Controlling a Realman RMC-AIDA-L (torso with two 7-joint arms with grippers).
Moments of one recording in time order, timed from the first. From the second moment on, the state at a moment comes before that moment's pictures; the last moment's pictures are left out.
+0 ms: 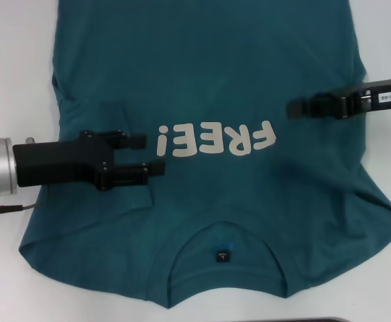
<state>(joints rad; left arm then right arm) -0.44 -2.15 -2.41 -0.73 -1.07 1.63 -1.53 0.61 2.03 -0.58 -0.73 -2.27 -1.67 1.95</state>
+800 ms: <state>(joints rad) -0.45 -2.15 -2.41 -0.73 -1.07 1.63 -1.53 0.55 1.98 -0.51 -0.74 -2.25 -1.65 1.98</state>
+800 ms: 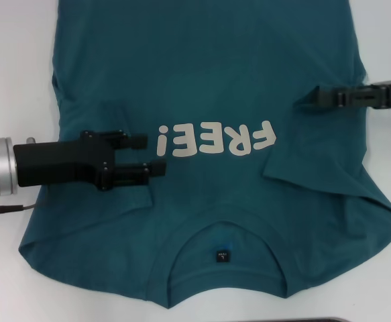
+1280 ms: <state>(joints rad) -0.45 -2.15 -2.42 -0.73 -1.08 1.64 -1.55 0.44 1.93 -0.43 -0.74 -2.25 -1.77 1.97</state>
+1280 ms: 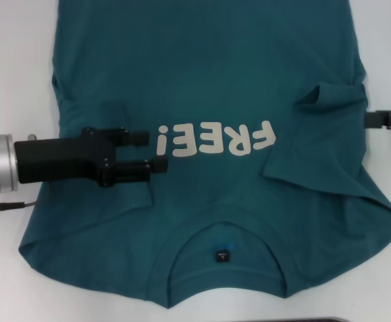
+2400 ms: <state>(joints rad) -0.44 -2.10 -2.42 -0.74 -1.06 1.67 -1.69 0.43 1.94 -0.42 -0.73 -2.33 -1.76 1.96</state>
